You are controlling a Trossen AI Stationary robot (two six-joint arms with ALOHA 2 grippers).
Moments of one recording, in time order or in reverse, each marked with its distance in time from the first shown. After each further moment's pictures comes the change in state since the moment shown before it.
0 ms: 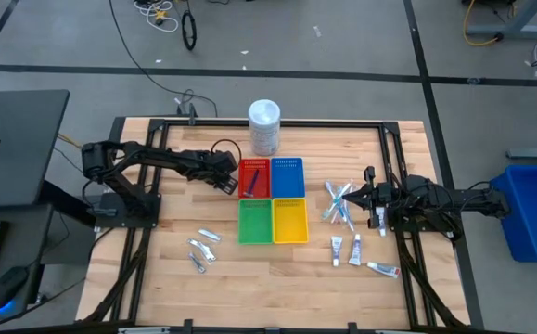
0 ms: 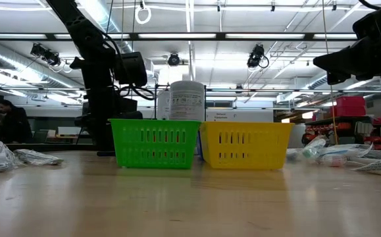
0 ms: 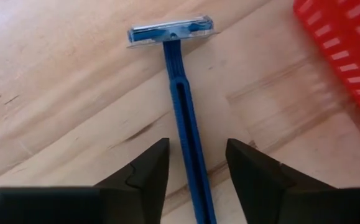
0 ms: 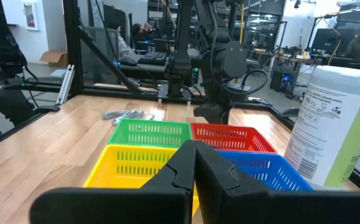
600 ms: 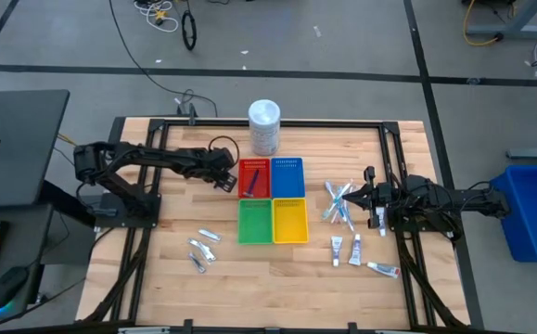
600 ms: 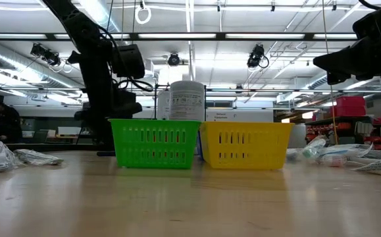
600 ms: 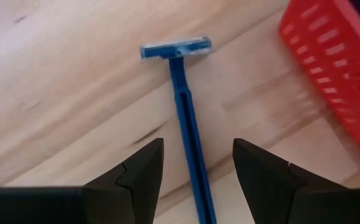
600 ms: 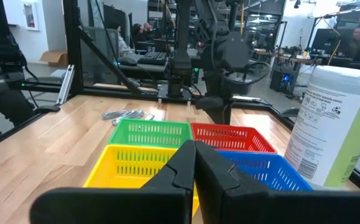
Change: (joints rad) left arm 0.012 -0.066 -0.002 -0.022 -0.002 0.017; right arm 0.000 0.000 0.000 0.000 0.000 0.000
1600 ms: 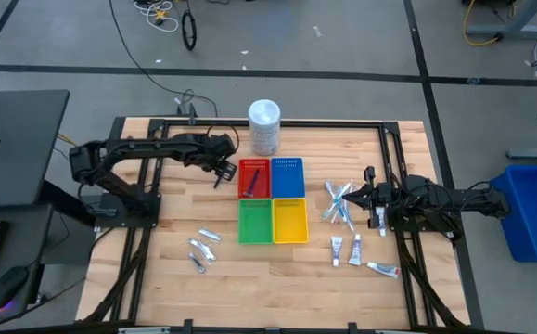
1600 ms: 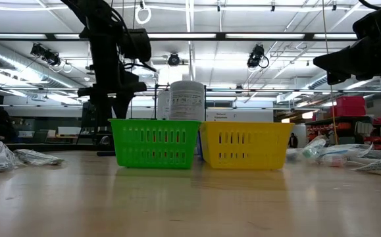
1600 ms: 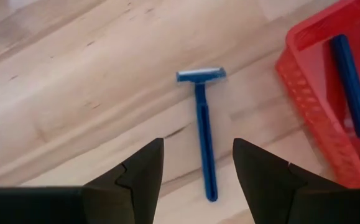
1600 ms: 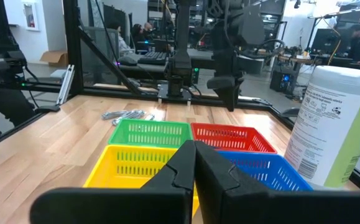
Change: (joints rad) left arm 0.047 -0.035 0.224 -0.332 -0.008 -0.037; right arm 0.000 0.000 0.000 0.000 0.000 0.000
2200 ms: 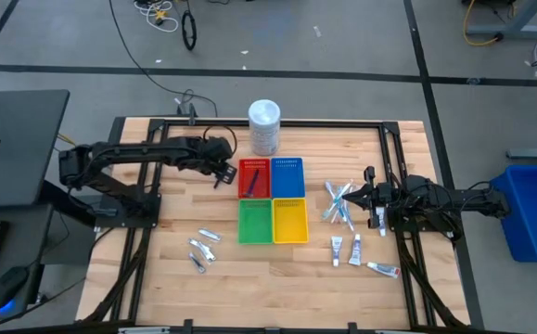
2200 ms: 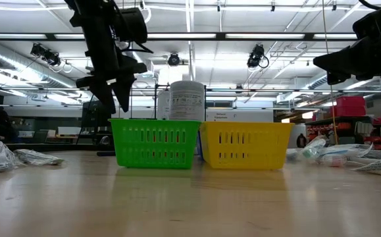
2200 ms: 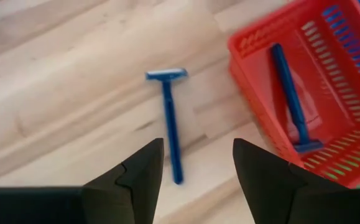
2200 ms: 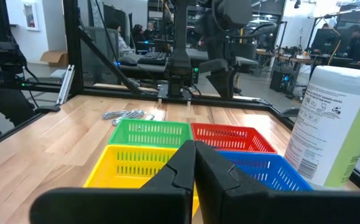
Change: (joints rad) left arm -0.071 -0.110 0.001 -0.011 0.006 -0.065; right arm 0.000 0.000 0.000 0.000 0.000 0.000
